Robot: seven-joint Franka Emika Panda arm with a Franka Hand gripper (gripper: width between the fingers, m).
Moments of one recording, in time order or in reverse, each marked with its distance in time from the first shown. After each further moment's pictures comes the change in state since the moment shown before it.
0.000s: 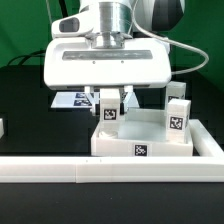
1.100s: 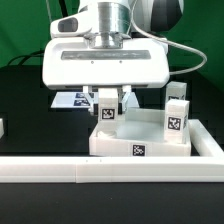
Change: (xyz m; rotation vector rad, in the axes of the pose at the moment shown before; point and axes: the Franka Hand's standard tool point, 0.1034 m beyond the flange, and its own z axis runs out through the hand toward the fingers) arm -0.003 0.002 -0.001 -0.002 -0.006 0.002
